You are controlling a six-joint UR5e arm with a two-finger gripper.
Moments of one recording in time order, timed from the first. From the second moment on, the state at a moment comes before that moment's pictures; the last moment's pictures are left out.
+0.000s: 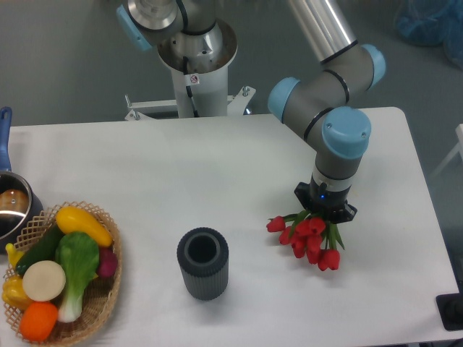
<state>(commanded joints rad) 2.66 -2.01 -1.59 -0.94 1.57 1.23</state>
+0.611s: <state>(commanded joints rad) 2.65 -2.00 -1.38 -1.16 1.57 1.20</state>
